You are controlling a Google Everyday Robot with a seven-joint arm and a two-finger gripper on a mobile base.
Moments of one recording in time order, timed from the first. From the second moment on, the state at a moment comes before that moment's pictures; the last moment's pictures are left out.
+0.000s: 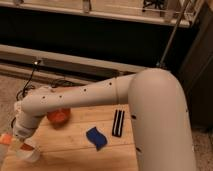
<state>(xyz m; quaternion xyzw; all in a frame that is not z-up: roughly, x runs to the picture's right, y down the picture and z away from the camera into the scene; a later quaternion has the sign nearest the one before) -0.385 0.225 0.603 0.29 -0.48 -0.82 0.11</state>
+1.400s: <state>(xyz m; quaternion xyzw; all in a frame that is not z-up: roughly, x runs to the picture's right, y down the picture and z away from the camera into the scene) -0.402 0.235 0.616 0.37 -0.48 -0.79 0.07</state>
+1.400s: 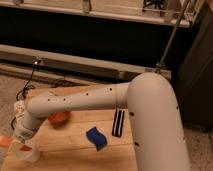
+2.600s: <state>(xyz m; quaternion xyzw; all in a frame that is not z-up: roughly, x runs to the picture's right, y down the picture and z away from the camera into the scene) -0.396 0.229 0.617 0.44 -0.47 -0.77 0.05</state>
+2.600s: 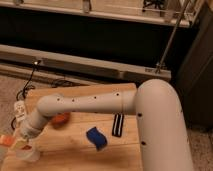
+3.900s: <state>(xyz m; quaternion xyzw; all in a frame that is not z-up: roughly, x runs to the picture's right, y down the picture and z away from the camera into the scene) -0.396 0.234 0.617 0.47 -0.48 -0.74 0.04</state>
